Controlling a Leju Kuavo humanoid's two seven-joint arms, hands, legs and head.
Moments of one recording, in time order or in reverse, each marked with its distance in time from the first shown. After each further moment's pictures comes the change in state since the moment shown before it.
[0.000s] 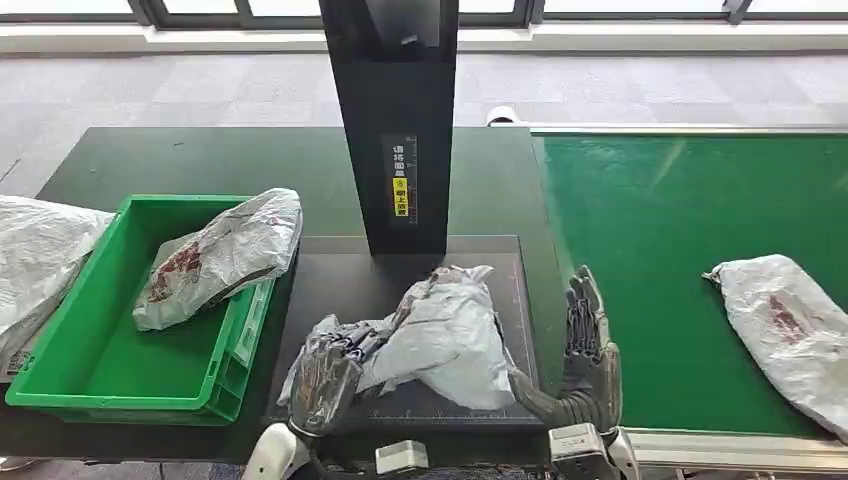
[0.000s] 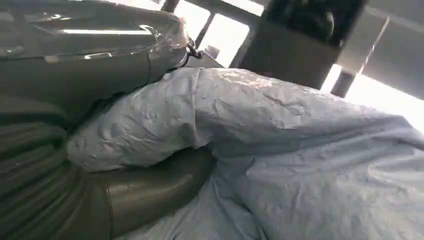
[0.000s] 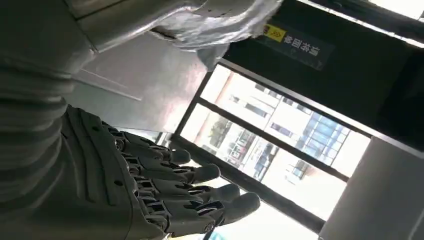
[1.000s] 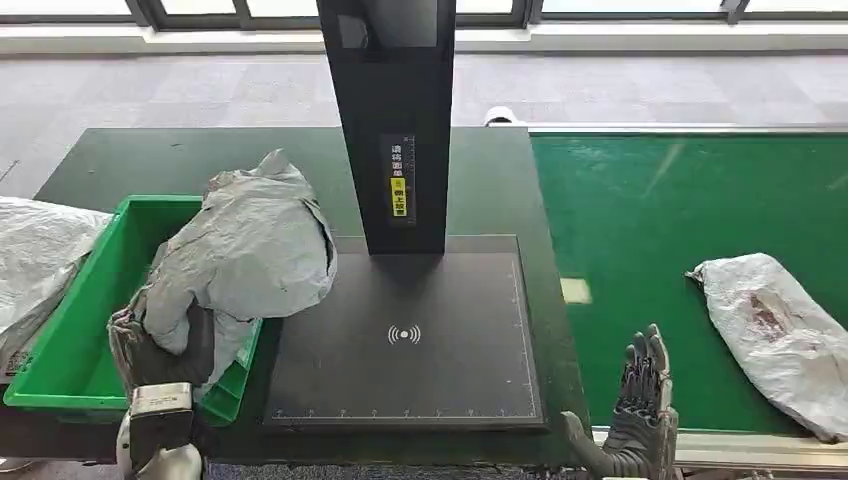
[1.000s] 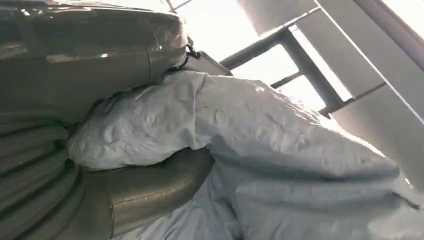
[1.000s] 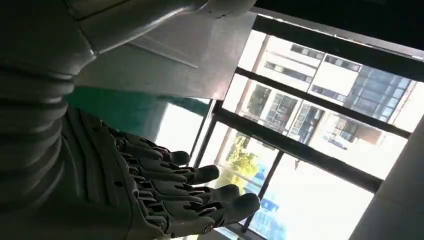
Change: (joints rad) left arm 0.009 0.028 0.423 -0.254 0.704 -0.160 -0.237; right arm 0.228 -0.026 -0.057 -0.113 -0.106 -0.142 -0.003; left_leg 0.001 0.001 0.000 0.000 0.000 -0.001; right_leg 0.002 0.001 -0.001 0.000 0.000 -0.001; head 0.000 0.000
